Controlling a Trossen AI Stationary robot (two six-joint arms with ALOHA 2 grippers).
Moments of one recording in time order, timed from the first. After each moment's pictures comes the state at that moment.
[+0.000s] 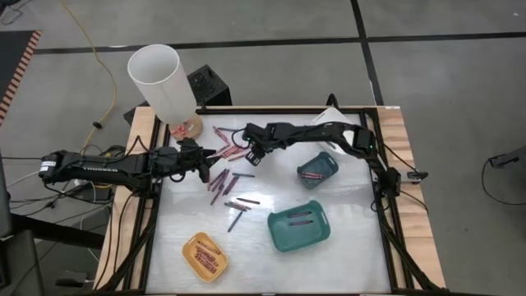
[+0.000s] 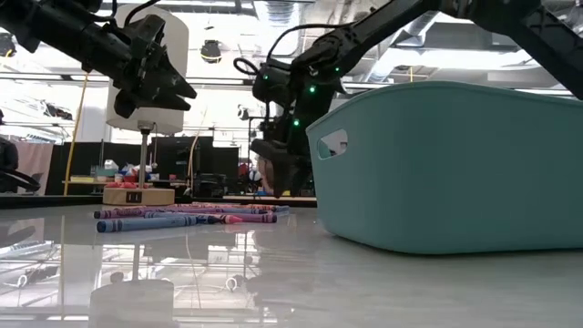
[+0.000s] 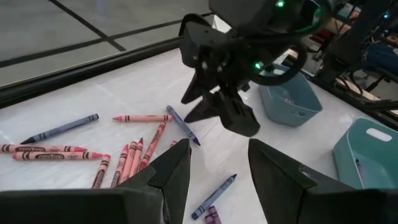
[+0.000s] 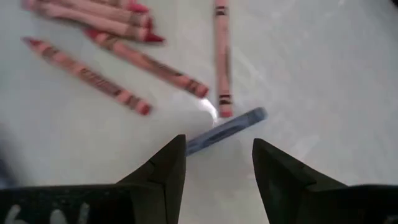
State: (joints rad) left arm 0.07 0.70 0.37 0.05 -0.40 -0.47; right arm -0.27 2.15 1.71 -0.64 0.22 0.38
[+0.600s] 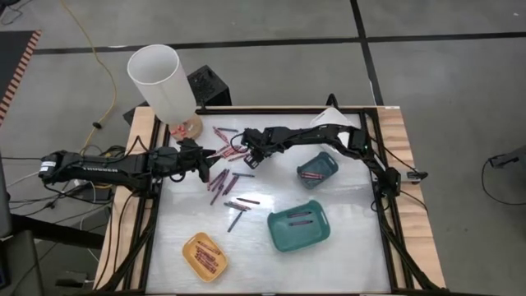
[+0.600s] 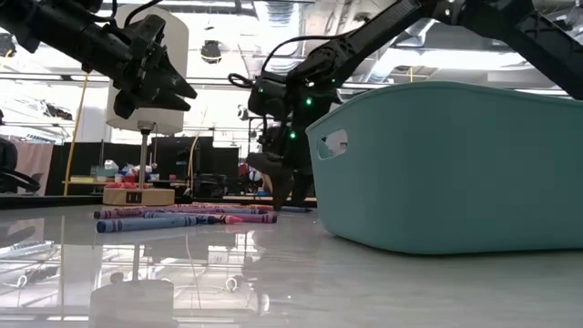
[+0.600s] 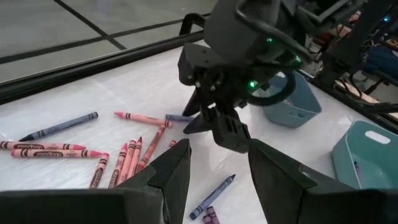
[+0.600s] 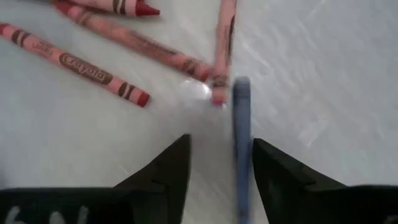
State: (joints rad) left arm 0.07 0.71 0.37 0.05 -0.40 -0.48; right arm -0.25 2.22 1.71 -0.63 0.22 0.47
